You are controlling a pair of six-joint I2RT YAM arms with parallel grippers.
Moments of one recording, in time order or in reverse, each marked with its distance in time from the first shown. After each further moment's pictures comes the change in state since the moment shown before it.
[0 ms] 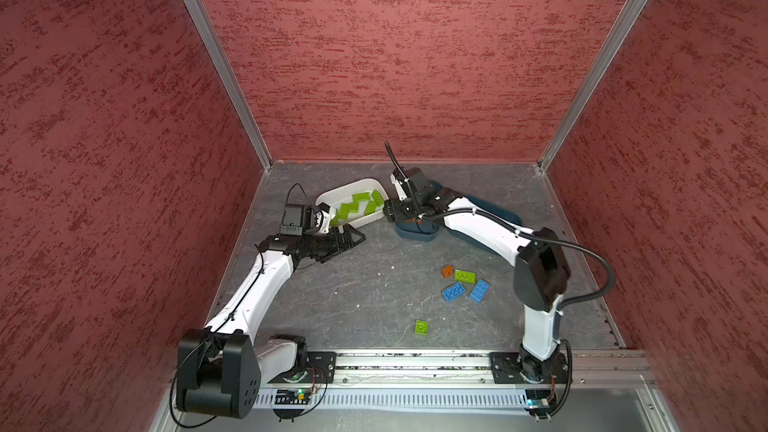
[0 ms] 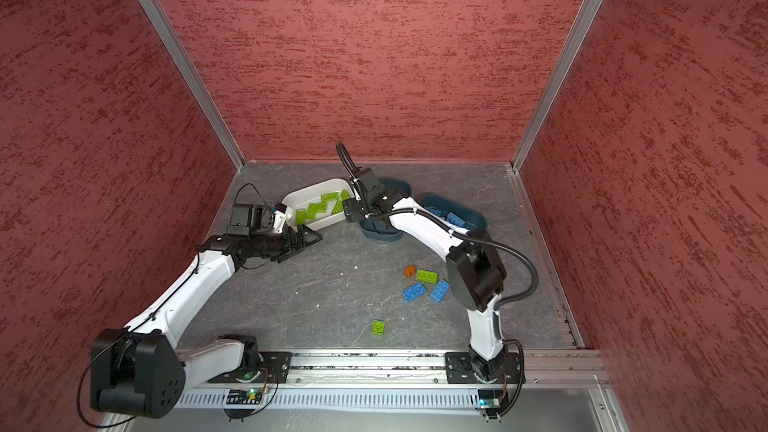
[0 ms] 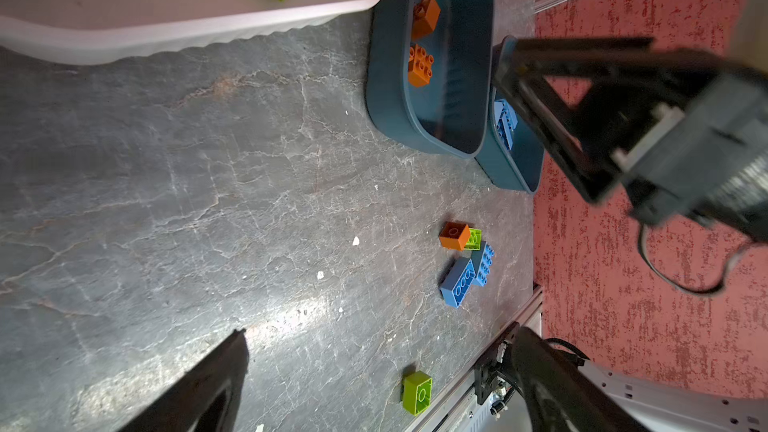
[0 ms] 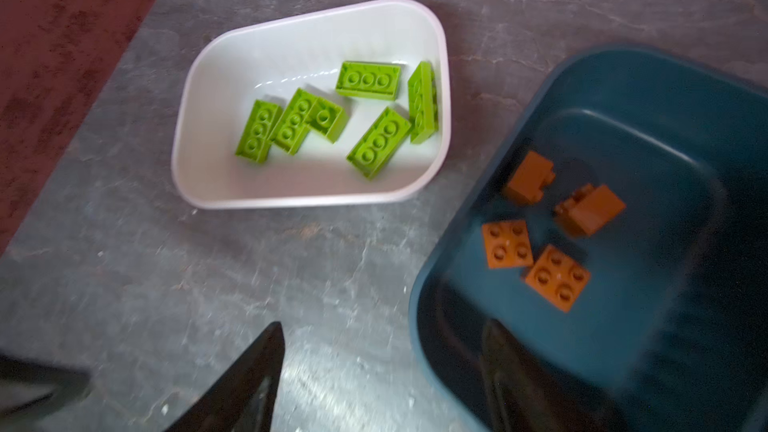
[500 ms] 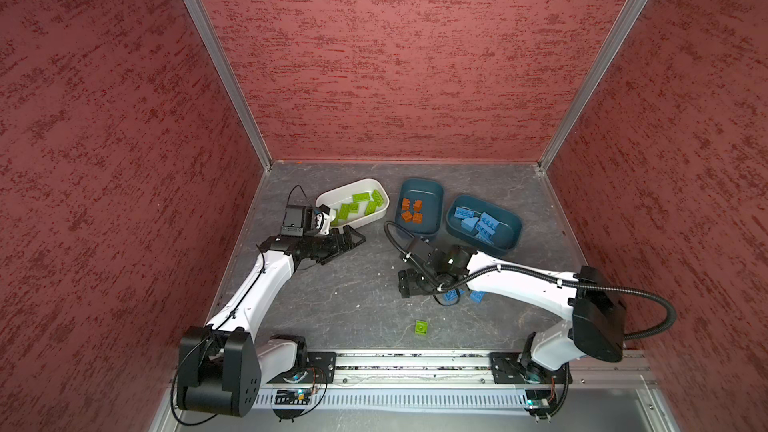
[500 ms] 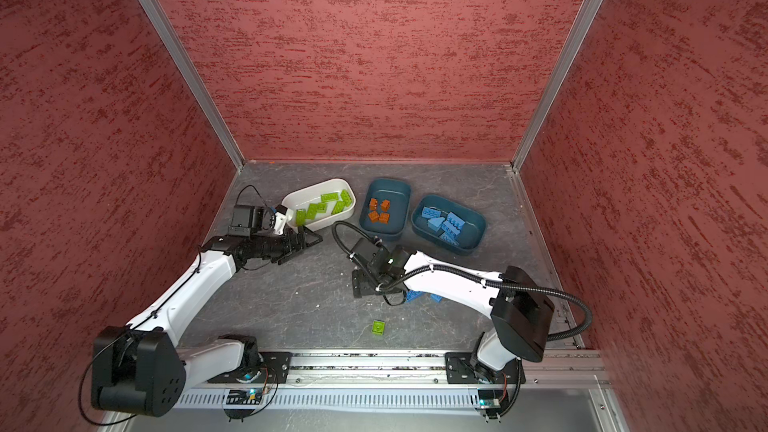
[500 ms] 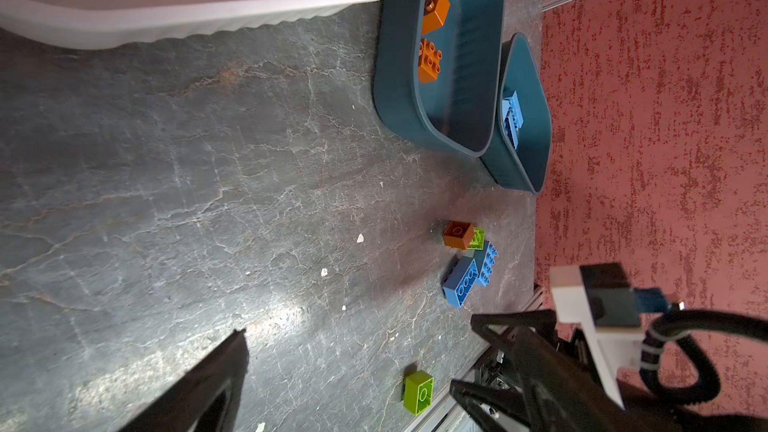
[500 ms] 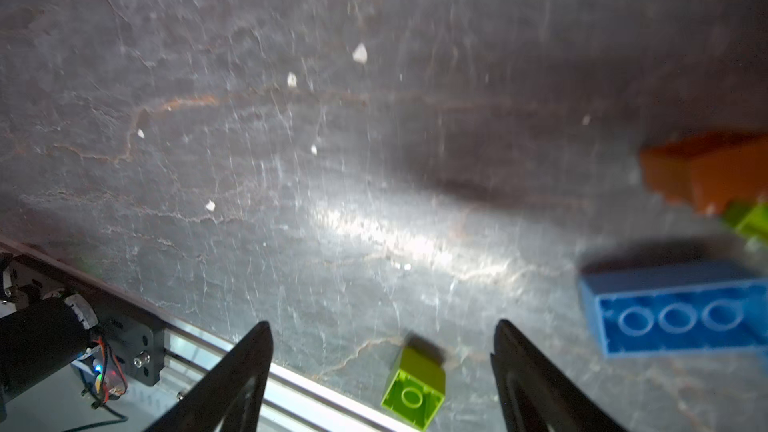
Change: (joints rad) left arm 0.000 0.008 -0.010 0.006 -0.005 -0.006; right arm 0.324 -0.320 -0.478 -0.235 0.008 0.545
